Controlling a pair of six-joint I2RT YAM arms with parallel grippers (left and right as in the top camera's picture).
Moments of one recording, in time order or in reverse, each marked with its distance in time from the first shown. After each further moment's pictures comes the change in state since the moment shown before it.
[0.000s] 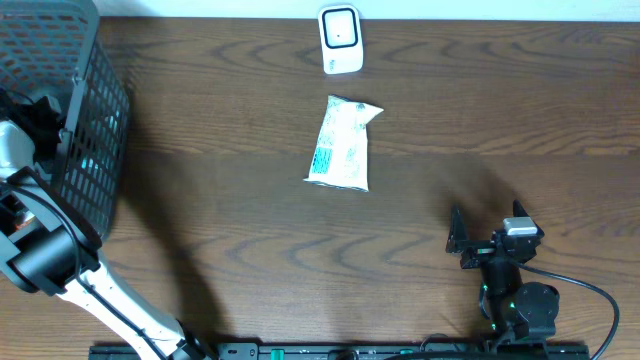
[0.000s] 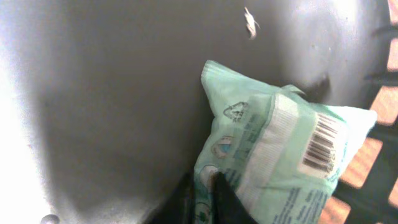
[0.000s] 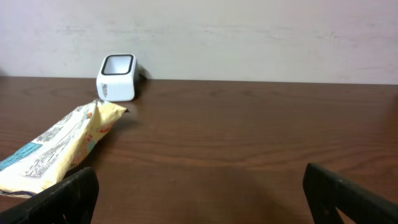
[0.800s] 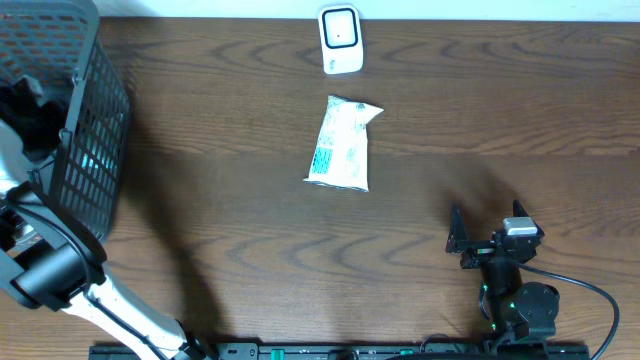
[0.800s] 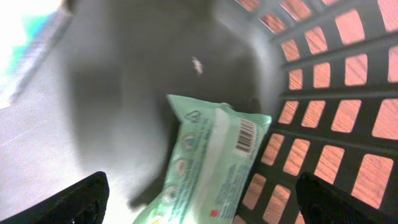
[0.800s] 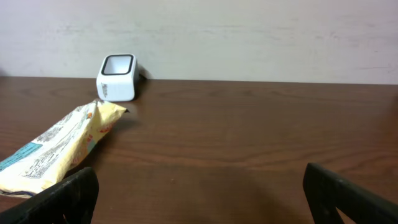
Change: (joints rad) left arm -0.003 -0.117 0.019 -0.022 0.033 -0.002; right arm 0.000 0.000 0.000 0.000 0.000 0.000
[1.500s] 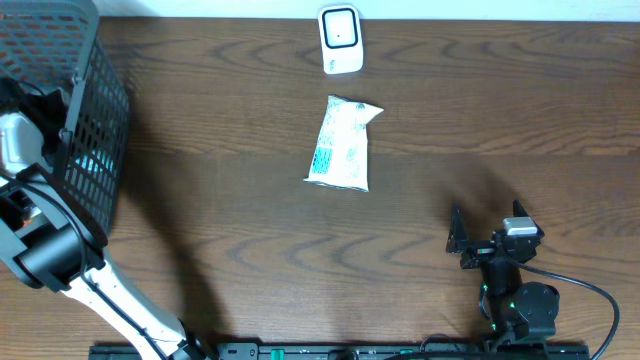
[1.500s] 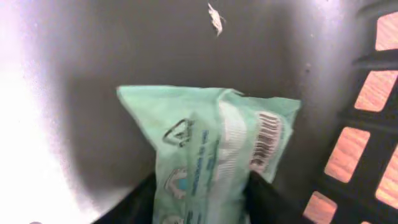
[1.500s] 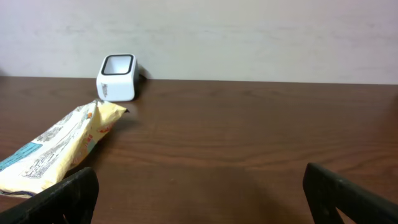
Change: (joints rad) left arm -0.043 0.116 0.001 -0.003 -0.107 0.079; right arm 0.000 0.000 0.000 0.000 0.000 0.000
